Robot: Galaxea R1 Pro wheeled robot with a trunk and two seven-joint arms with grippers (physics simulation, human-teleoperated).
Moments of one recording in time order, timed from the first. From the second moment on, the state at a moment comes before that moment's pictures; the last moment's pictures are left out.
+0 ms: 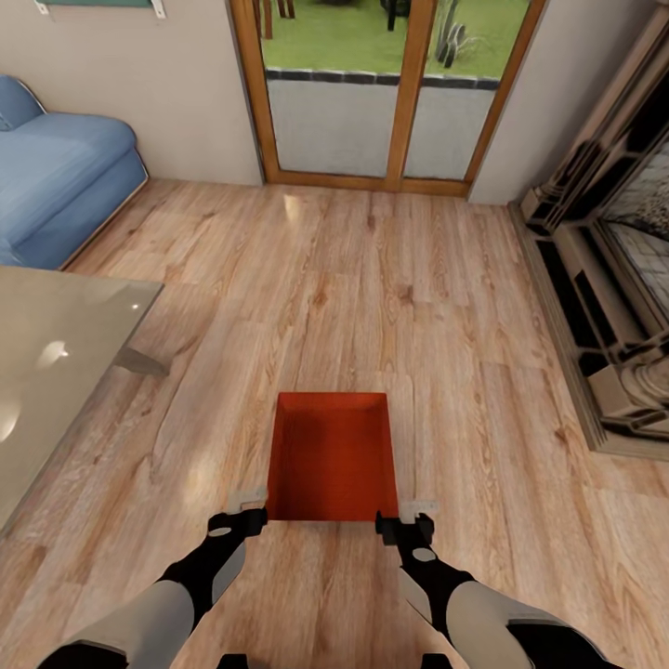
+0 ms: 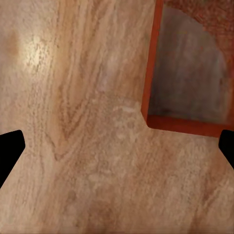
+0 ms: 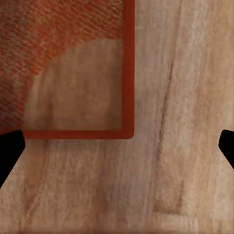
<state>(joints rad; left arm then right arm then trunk) -0.70 -0.06 -0.15 -0.29 0.21 0.02 0.24 -0.76 0.17 -0.07 -0.04 0.14 -0.28 -0.21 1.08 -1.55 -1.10</state>
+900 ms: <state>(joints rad) -0.70 -0.06 -0.15 -0.26 0.21 0.02 0.24 -0.76 0.17 -0.07 -0.03 0.14 -0.17 -0.21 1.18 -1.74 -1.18</state>
